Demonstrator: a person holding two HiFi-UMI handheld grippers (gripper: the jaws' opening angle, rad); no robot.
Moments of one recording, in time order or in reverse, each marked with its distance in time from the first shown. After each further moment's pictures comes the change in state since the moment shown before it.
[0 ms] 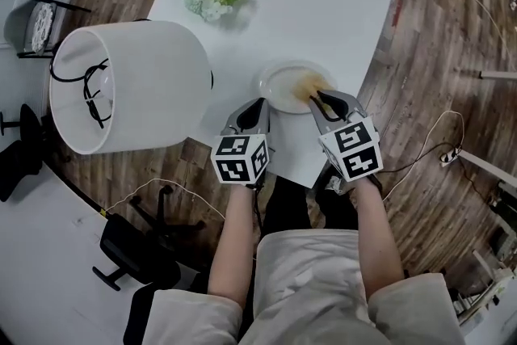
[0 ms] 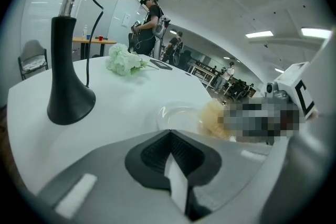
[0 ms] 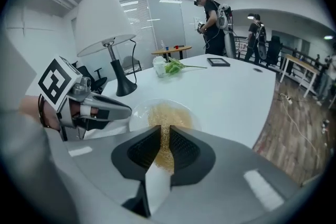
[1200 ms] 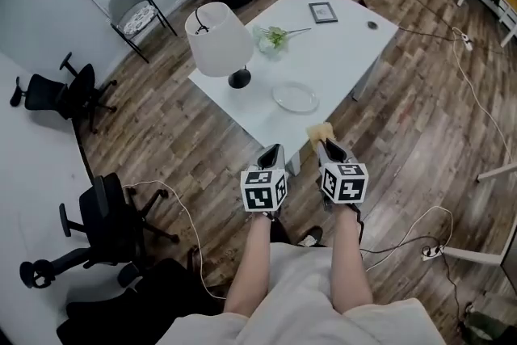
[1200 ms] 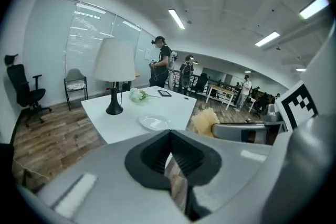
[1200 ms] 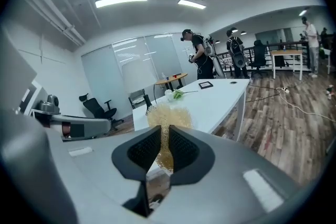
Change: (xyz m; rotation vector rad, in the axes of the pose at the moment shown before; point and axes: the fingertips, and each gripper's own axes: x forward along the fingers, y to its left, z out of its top) left arm -0.178 -0.174 -0.038 -0.062 -0.262 0.289; right arm -0.184 0.038 -0.052 0.170 -0.288 0.054
